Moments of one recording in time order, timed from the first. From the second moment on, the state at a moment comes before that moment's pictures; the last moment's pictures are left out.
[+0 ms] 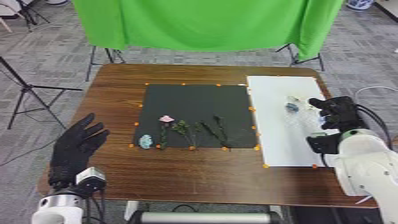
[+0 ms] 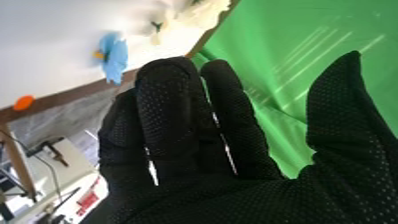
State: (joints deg) left arm 133.4 -66.0 -96.5 -127.3 46.1 19.0 14.3; right arm -102.3 -37.7 82.1 -116.3 -93.1 25.2 41.0
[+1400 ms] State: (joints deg) left arm 133.3 -65.1 -95.5 -126.9 45.5 18.9 15.5; right arm -93.7 -35.4 73.7 -107.4 -99.8 13.1 49.6
